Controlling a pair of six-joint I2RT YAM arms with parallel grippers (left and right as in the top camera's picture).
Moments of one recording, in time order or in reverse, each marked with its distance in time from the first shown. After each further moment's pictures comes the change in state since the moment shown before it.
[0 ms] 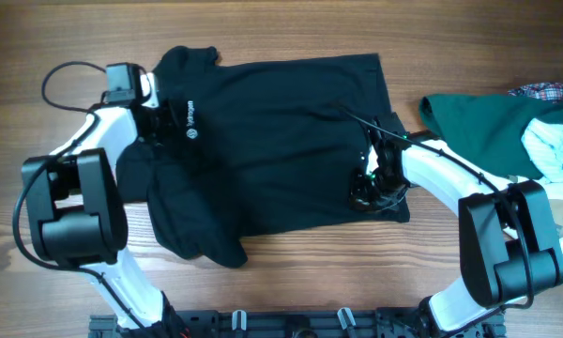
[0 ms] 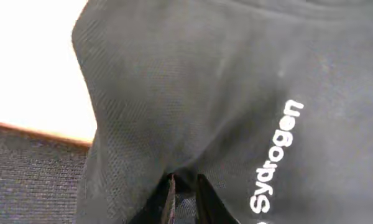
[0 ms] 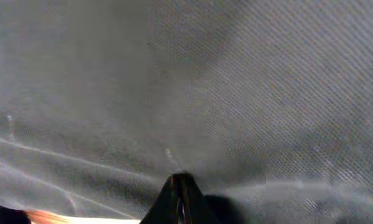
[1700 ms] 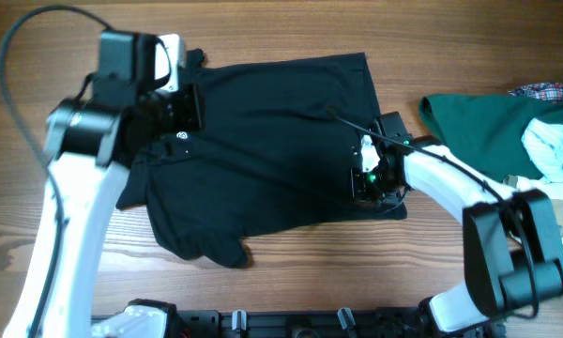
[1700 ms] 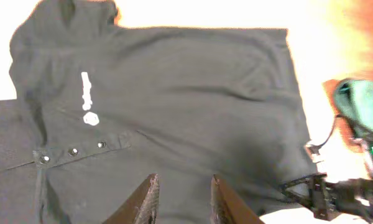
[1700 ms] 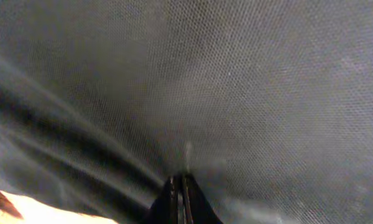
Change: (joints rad) left arm -0.306 -0.613 0.335 -0.692 -0.011 -0.055; right arm 0.001 -0.067 -0.048 0.135 -0.005 -0.222
